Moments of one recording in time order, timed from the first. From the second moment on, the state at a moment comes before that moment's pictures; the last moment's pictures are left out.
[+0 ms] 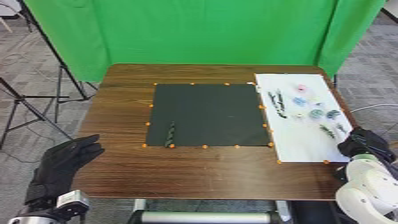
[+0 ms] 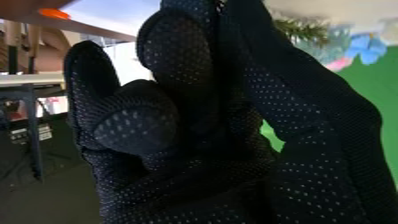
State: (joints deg) left arm 152.7 -48.5 -105.0 -132.1 39.5 20.7 22.4; right arm -111.2 -43.6 86.5 -111.3 -129.4 1.7 52.8
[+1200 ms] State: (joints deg) left arm 153.4 -47.1 -106.5 -132.2 38.9 21.1 22.5; right arm -77.2 -53.2 48.0 -111.6 -131.4 -0.9 46.5
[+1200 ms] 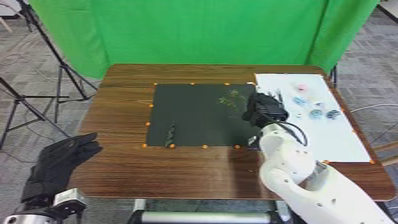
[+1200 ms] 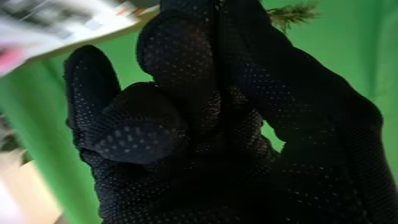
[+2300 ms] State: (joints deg) left arm 150.6 -48.8 -107.2 -132.0 41.0 19.0 19.5; right arm -77.6 -71.7 43.6 -104.6 -136.1 -15.0 47.6
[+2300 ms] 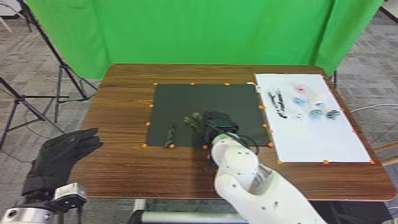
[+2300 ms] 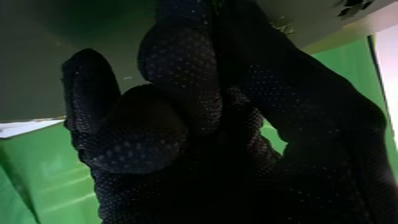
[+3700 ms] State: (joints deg) left arm 153.4 -48.9 -108.3 -133.0 41.3 19.2 19.7; right arm -75.7 -69.5 39.0 -106.5 -136.2 -14.6 50.6
